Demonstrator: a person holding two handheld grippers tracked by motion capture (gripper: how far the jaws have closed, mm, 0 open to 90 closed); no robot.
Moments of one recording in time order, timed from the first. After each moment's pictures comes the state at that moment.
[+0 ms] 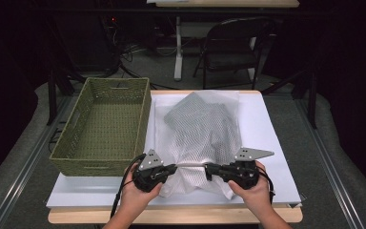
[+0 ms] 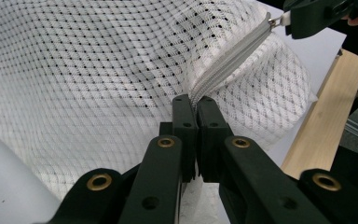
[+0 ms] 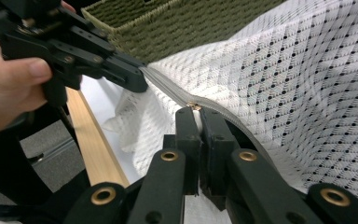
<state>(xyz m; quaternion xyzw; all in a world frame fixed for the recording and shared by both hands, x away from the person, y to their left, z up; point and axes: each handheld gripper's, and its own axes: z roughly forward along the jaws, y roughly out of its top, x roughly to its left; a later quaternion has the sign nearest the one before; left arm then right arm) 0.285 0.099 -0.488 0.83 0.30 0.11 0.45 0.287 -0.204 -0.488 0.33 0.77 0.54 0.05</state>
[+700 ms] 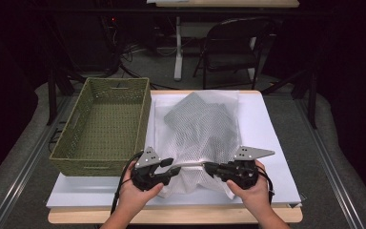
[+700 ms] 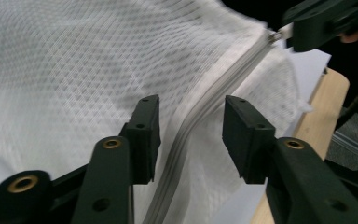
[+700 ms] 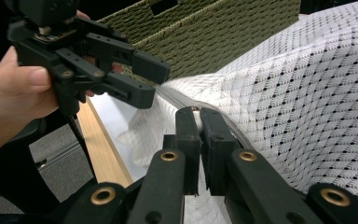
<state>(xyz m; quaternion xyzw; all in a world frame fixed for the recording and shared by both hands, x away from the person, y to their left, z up) 0.285 0.098 -0.476 0.82 0.29 0.10 0.48 0.282 -0.195 -0.474 0.32 0.77 0.56 0.05</state>
